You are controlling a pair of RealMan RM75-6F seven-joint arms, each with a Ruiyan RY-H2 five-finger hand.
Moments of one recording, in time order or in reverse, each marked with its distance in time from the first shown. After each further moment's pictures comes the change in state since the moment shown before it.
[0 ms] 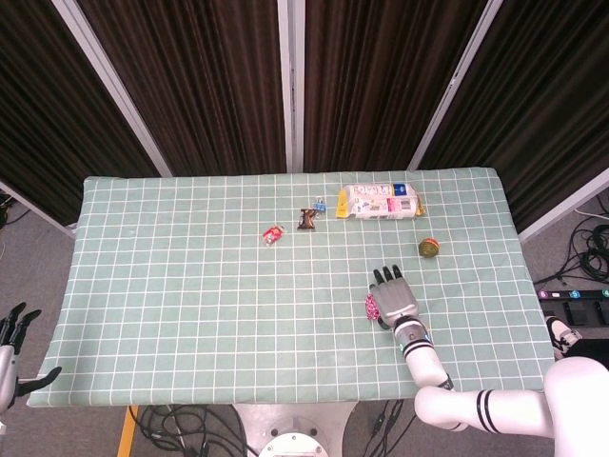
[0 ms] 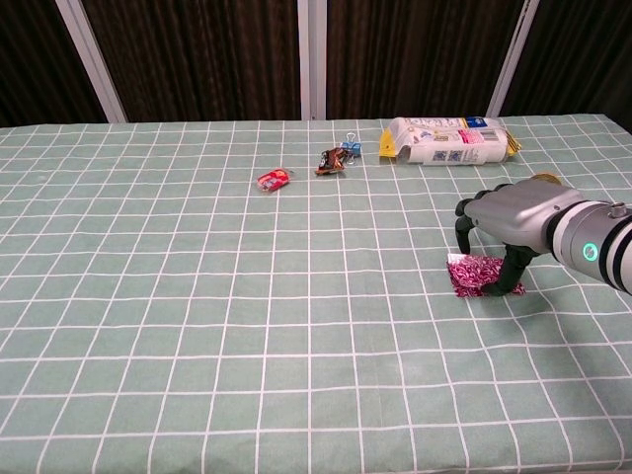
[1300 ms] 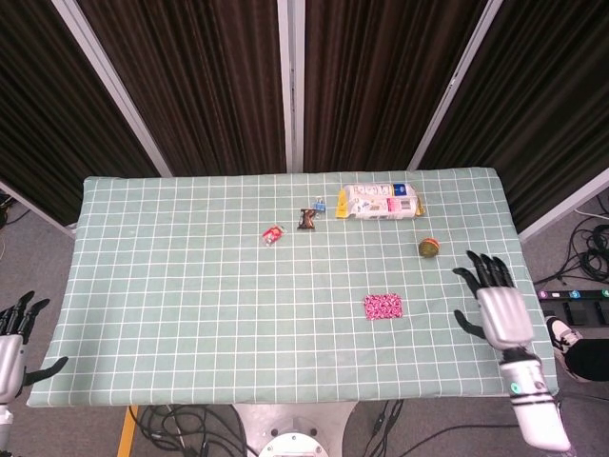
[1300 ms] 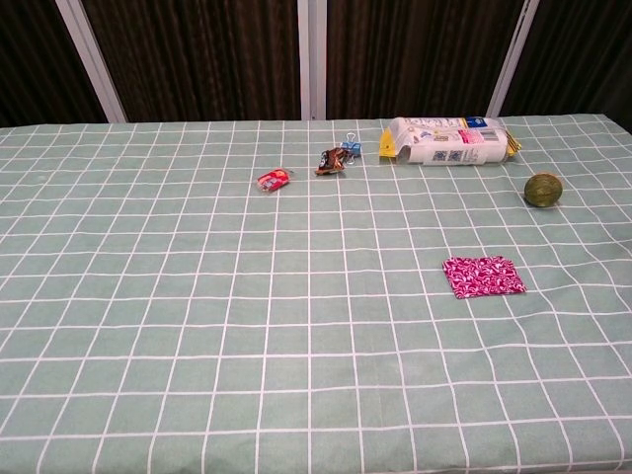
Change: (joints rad) left arm -0.035 0.011 -0.022 -0.043 0.017 -0.006 0.061; right arm -0.454 0.428 -0.153 -0.180 -0.771 0.437 0.818
